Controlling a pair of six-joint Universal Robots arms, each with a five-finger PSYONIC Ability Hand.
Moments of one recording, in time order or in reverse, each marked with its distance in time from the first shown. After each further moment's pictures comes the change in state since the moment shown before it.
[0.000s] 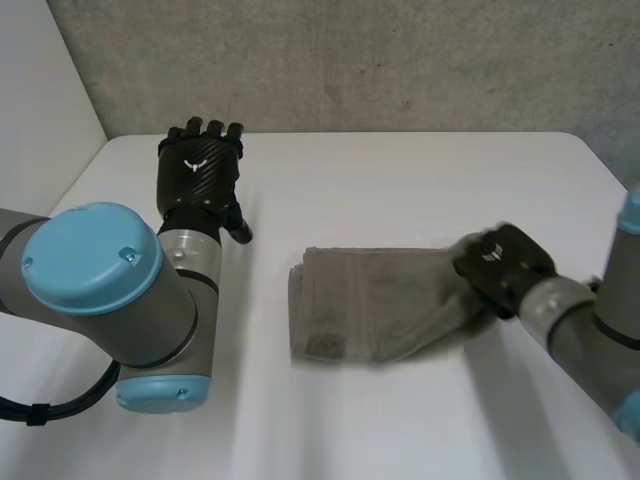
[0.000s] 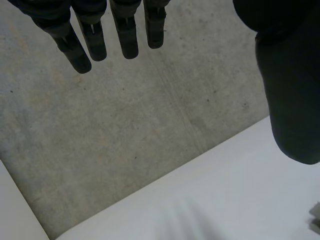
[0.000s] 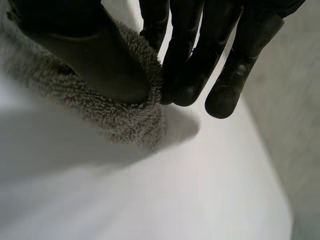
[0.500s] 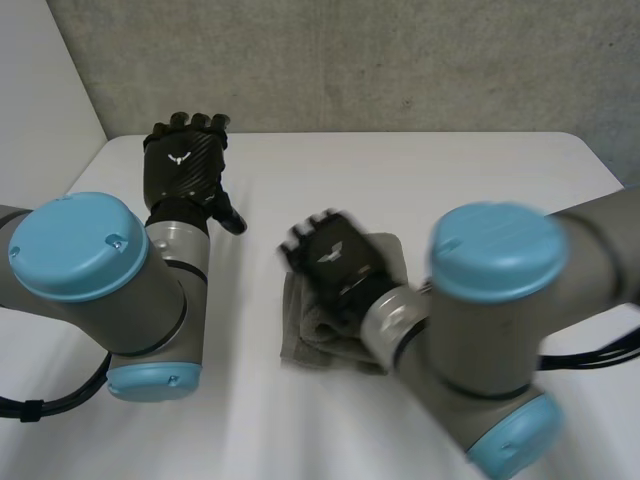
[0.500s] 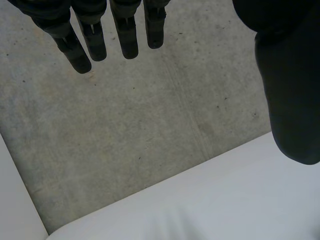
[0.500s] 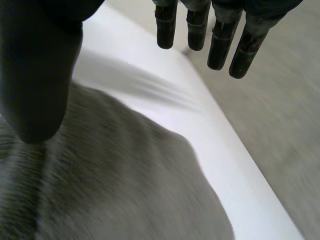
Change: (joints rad) left arm 0.034 0.003 0.004 0.000 0.003 -0.088; right arm 0.402 0.170 -0.266 -0.056 0.026 0.340; left_hand 0.000 0.000 0.000 0.000 0.000; right_hand -1.045 -1.049 -1.085 -1.078 -1.100
